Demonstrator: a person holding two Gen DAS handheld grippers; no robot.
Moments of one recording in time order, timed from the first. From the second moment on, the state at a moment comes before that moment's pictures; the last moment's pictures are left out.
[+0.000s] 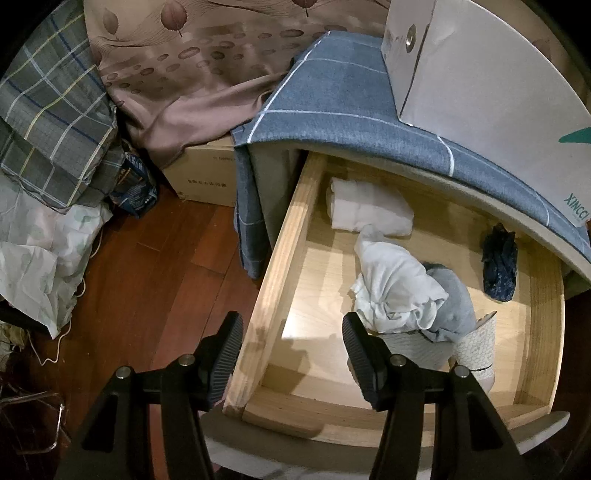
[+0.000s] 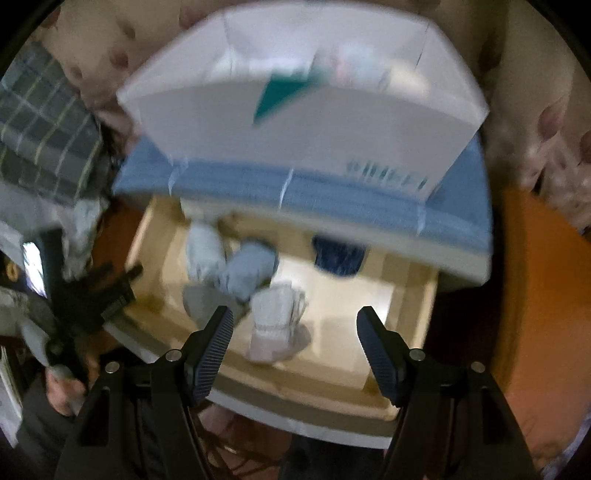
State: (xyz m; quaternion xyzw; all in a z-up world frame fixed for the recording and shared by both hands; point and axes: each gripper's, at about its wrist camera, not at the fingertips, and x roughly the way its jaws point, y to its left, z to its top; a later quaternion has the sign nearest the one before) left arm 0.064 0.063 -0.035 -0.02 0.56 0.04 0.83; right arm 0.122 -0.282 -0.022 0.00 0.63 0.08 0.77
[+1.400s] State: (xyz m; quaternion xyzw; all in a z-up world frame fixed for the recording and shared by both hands) left arm 0.070 0.038 -0.048 0.01 0.58 0.01 0.81; right arm 0.113 -0.300 -0.206 -0.01 0.75 0.00 0.66
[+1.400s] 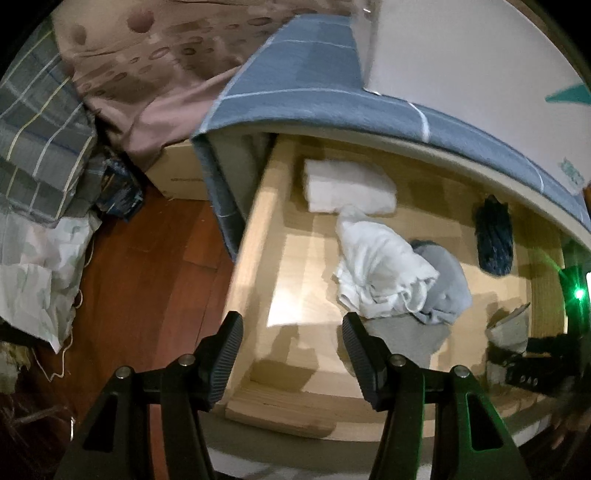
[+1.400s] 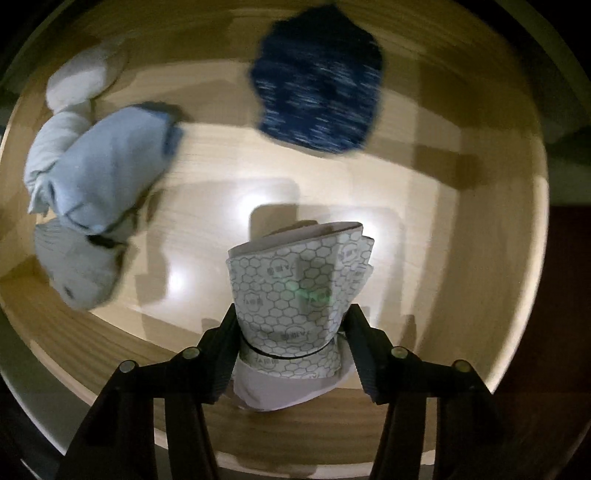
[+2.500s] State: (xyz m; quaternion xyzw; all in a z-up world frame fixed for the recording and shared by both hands) left arm 0.105 -0.044 -0.130 0.01 0.74 -0.09 0.67; right arm 0.109 -0.326 -0.225 0.03 0.76 0.01 0.65
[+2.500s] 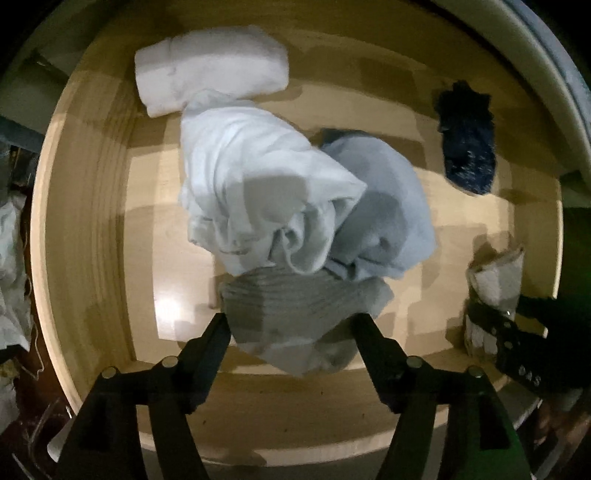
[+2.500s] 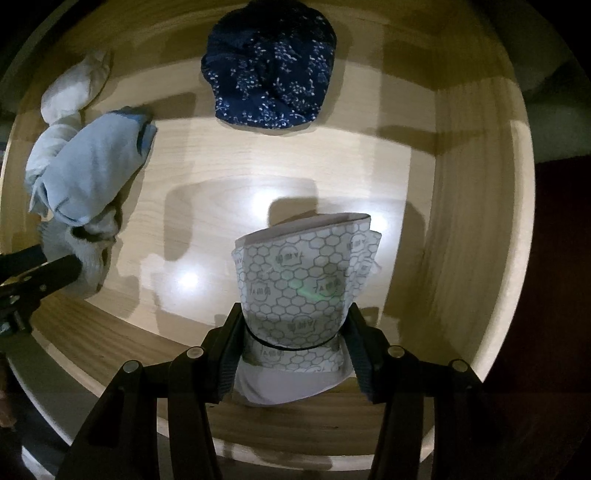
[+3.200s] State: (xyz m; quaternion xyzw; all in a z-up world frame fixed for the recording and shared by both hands) left arm 0.102 -0.035 -0.138 -0.01 0.75 -0.07 0.66; right arm 0.114 -0.323 -0.222 0.03 0.76 0.01 0.64
